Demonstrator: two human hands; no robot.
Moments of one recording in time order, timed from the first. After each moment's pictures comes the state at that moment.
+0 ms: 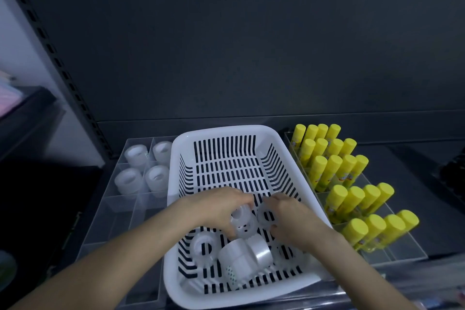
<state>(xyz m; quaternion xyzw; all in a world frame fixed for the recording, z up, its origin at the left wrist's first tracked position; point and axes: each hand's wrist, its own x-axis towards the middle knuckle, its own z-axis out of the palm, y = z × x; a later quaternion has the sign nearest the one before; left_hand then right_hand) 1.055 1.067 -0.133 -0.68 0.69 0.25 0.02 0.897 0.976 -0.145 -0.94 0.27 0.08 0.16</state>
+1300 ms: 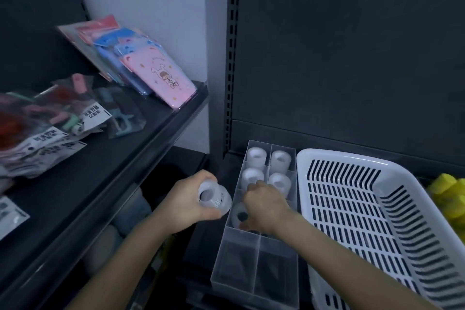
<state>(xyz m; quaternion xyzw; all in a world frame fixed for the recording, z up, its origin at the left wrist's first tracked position) 1.183 1.304 -0.118 -0.83 0.30 0.20 -0.43 1.109 1.142 -0.116 -0.99 0.03 0.11 -0.03</state>
